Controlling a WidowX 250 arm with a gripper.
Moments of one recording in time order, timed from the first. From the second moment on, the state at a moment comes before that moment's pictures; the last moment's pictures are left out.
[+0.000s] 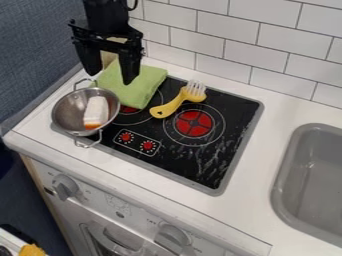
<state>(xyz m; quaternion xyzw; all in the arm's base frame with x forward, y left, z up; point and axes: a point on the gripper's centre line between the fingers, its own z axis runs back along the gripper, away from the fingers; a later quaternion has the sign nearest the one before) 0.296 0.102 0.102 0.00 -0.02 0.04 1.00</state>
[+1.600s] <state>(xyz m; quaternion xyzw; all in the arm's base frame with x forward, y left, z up) 0.380 0.032 0.010 0.02 -0.01 -0.10 0.99</state>
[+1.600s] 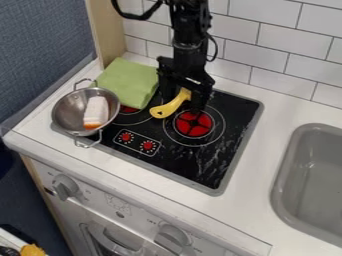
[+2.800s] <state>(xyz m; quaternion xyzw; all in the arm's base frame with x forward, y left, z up) 0.396 0.054 0.077 -0.01 -0.06 -0.02 1.00</state>
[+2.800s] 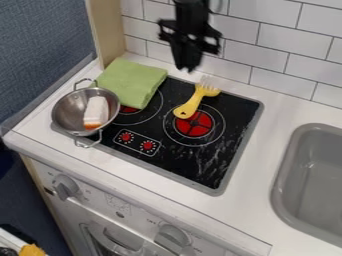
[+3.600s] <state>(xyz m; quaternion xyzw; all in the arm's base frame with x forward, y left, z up) 0.363 0.050 0.052 0.01 -0.02 -0.07 1.00</state>
